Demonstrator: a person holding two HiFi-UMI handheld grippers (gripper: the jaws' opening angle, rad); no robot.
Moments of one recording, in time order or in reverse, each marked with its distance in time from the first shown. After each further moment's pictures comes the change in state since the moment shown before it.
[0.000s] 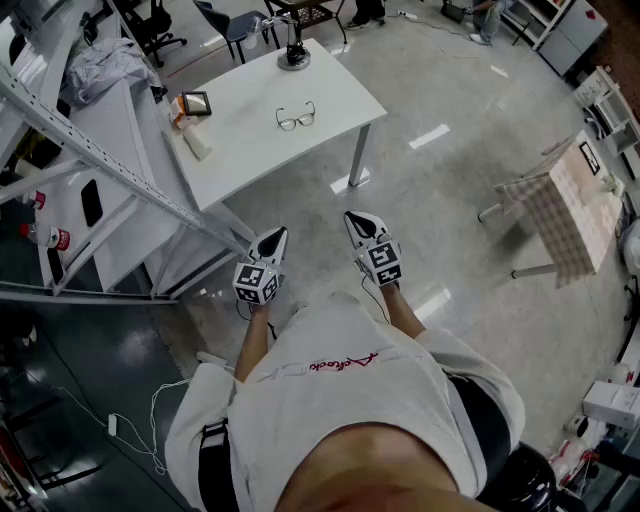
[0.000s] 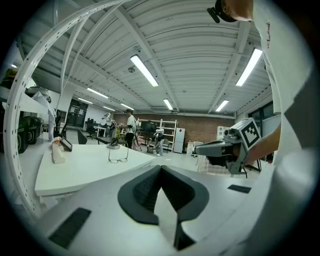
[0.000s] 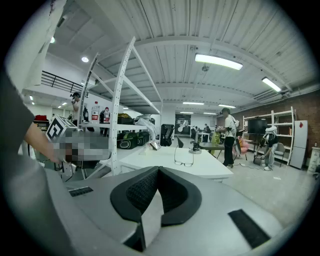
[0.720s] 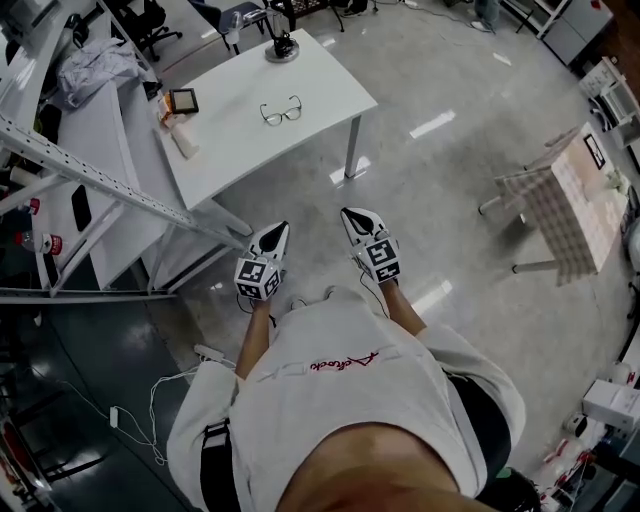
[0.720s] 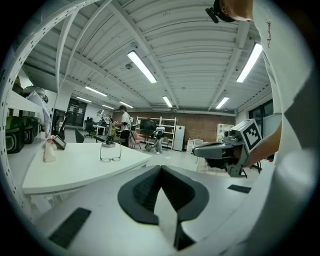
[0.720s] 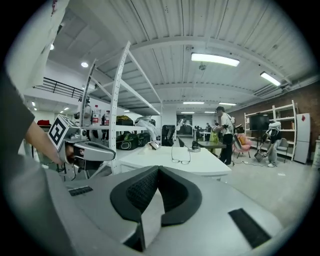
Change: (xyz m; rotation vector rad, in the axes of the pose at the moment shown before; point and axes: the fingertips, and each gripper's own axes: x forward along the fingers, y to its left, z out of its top) left arm 0.046 -0.034 -0.001 0.004 0.025 0.007; right arm -0.013 -0.040 -0.020 0.024 -0.012 0.035
